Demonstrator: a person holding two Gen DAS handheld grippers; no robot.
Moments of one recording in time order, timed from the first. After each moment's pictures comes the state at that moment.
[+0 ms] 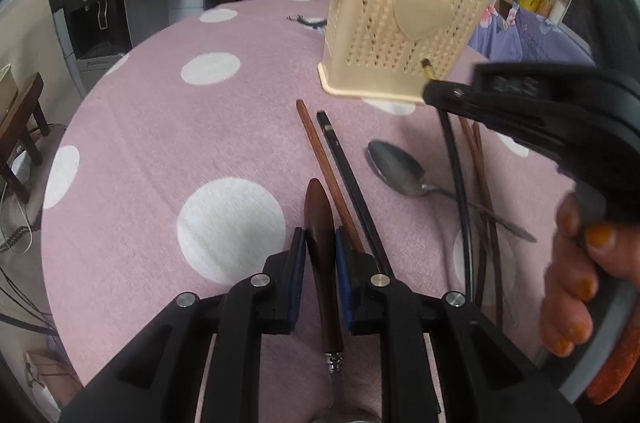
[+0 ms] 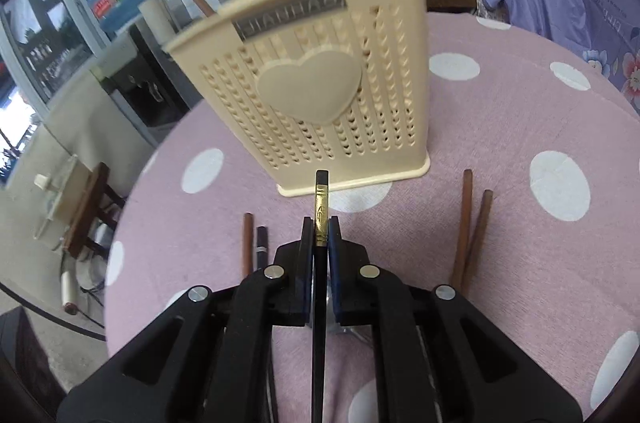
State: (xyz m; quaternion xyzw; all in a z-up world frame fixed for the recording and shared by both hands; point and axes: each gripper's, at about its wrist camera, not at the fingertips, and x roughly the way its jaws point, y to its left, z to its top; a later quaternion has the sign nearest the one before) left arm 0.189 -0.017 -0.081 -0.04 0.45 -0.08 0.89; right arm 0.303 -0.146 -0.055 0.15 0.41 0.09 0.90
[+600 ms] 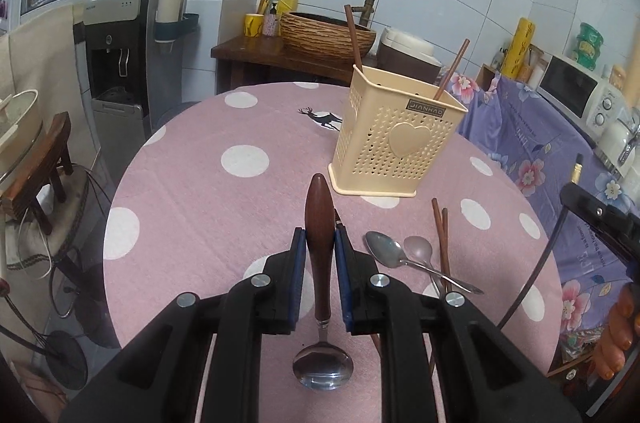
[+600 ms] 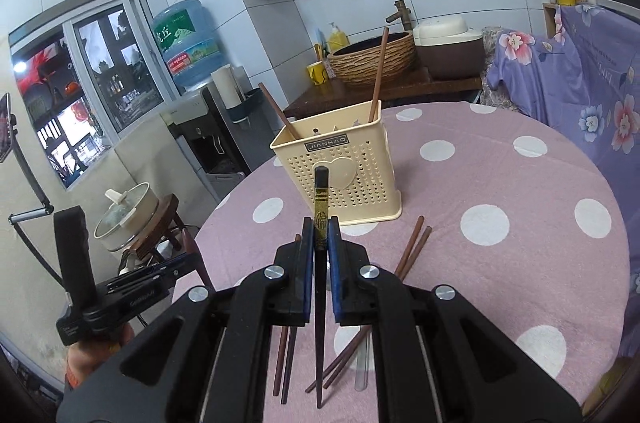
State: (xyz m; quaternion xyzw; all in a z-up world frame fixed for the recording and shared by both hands) left arm 0.162 0.016 -0.006 -0.08 0.35 -0.09 0.93; right arm 0.177 -0.217 0.044 0.15 0.28 0.16 0.93
